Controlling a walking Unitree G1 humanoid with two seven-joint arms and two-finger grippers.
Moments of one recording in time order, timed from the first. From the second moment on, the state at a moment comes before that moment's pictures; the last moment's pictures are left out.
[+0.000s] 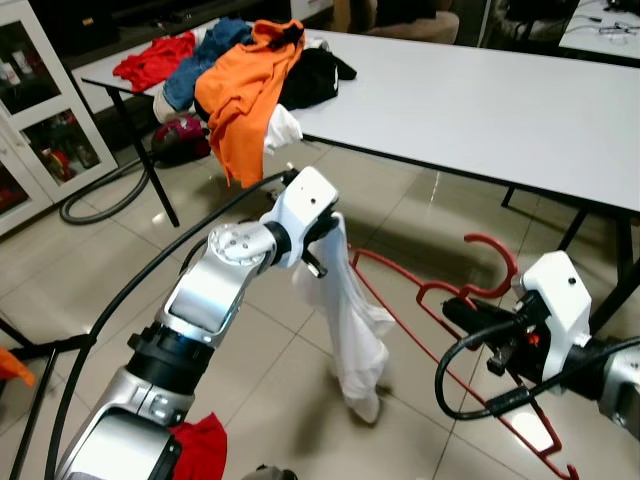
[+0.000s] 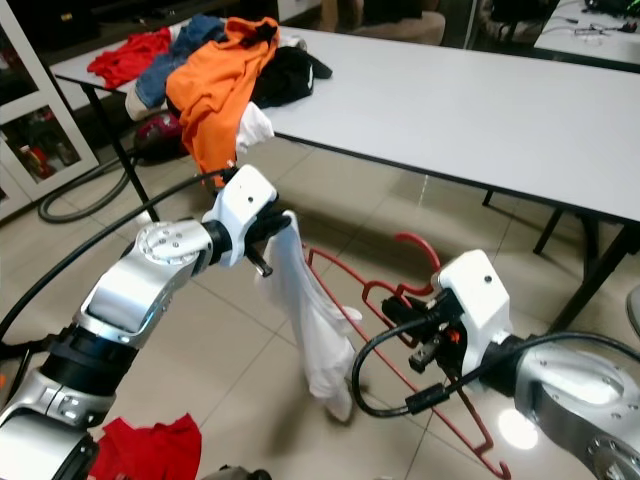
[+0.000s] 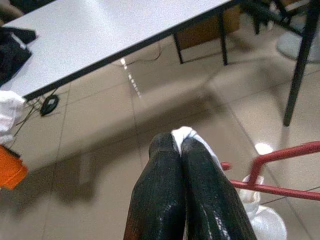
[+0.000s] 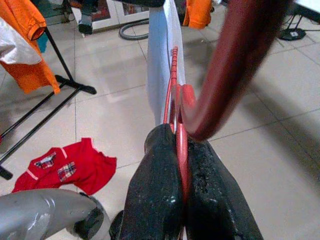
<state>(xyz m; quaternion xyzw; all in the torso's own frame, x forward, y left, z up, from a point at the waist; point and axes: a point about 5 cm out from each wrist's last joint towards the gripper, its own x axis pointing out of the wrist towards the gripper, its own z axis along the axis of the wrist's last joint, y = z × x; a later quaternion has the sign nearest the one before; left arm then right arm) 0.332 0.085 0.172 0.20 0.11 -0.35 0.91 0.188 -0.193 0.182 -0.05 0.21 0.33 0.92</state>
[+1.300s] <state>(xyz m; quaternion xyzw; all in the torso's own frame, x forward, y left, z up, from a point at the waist) 0.332 0.074 0.189 0.18 0.08 -0.38 0.90 0.192 -0.184 0.179 -0.05 0.21 0.33 0.92</state>
